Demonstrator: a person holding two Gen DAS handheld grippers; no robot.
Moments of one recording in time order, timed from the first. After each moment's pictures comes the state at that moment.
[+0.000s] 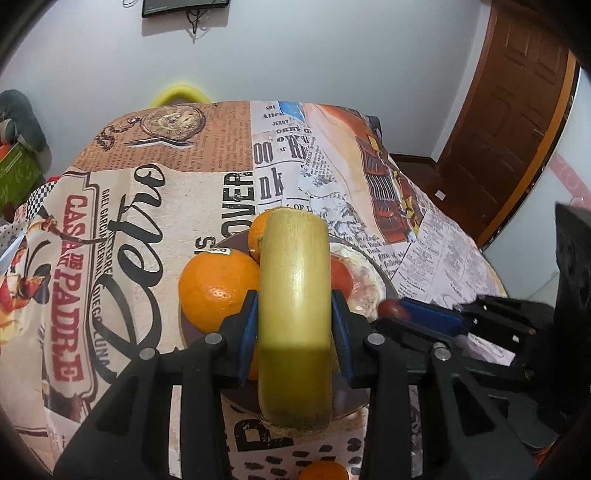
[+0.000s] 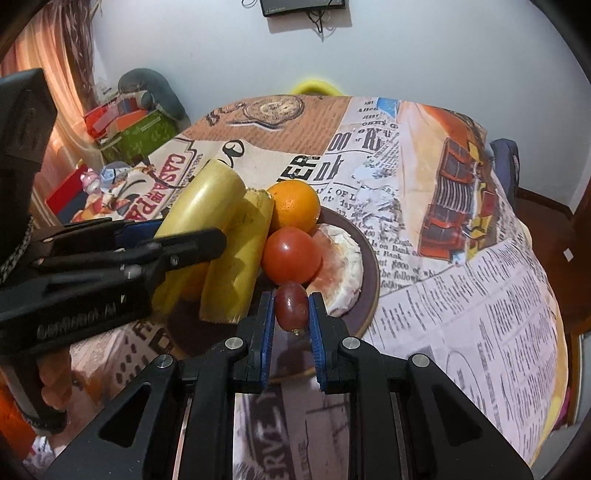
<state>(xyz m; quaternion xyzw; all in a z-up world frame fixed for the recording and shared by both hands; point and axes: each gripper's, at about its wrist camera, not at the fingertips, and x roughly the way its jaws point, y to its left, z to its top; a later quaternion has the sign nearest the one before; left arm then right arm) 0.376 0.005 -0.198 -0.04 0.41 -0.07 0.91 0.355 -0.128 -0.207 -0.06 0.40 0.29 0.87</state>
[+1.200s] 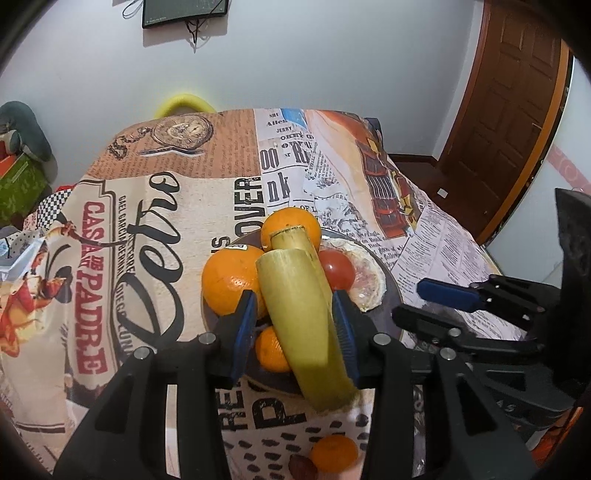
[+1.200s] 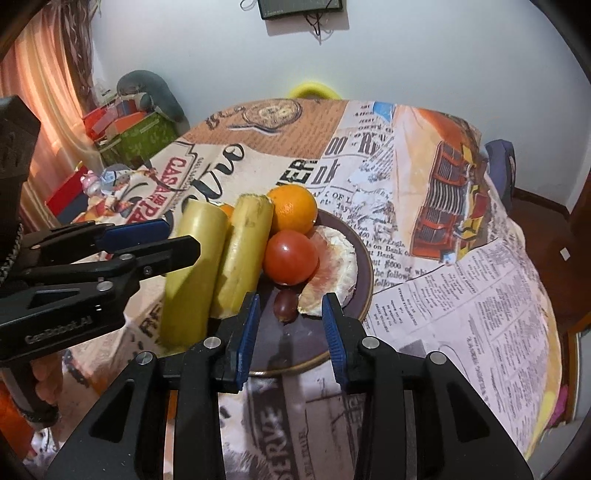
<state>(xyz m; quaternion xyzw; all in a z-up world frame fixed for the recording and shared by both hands) 0.350 0.013 -0.178 -0.03 0.41 -0.06 0.91 0.337 -0.137 -0.189 -0.05 0.40 0.28 0.87</state>
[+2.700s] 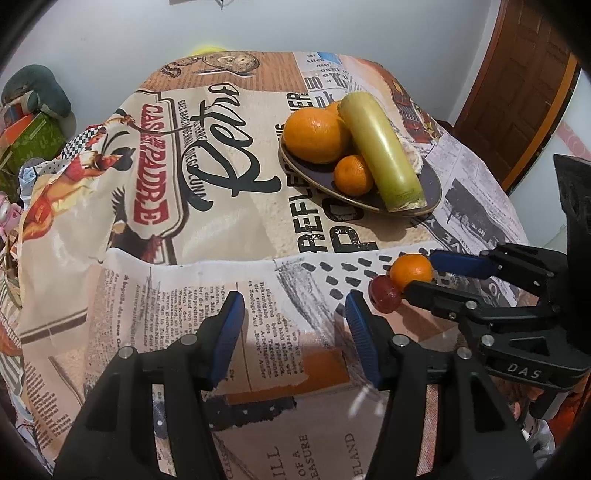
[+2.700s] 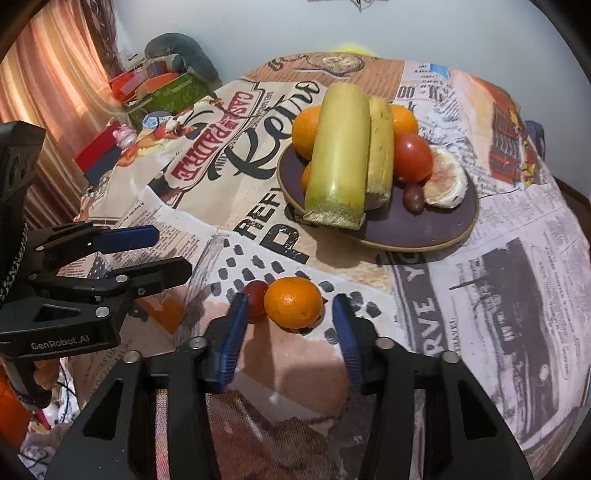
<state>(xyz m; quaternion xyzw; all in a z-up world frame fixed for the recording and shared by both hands) 0.243 0.073 -0.227 -0.03 0.48 -0.04 0.88 0.259 -0.081 -0.236 -0.07 0.45 0.33 0.83</state>
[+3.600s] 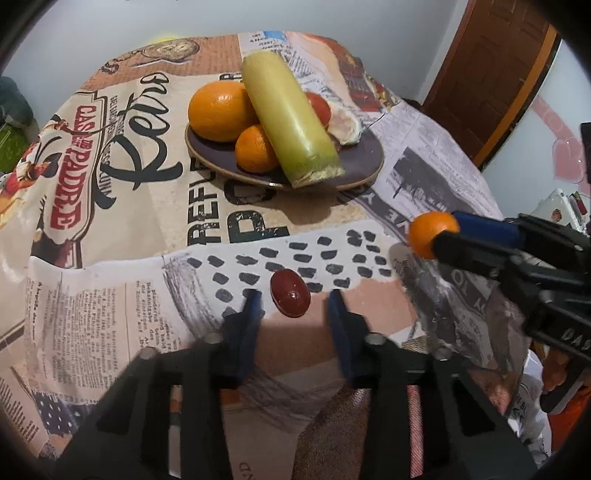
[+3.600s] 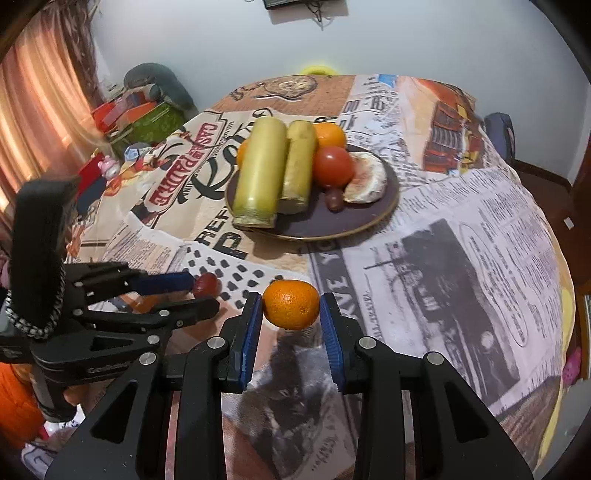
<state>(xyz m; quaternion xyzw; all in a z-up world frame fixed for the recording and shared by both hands) 0.257 0.011 -0.247 -0.02 0.50 -0.10 0.86 0.252 -0.147 -0.215 -0.03 0.43 0.28 0.86</state>
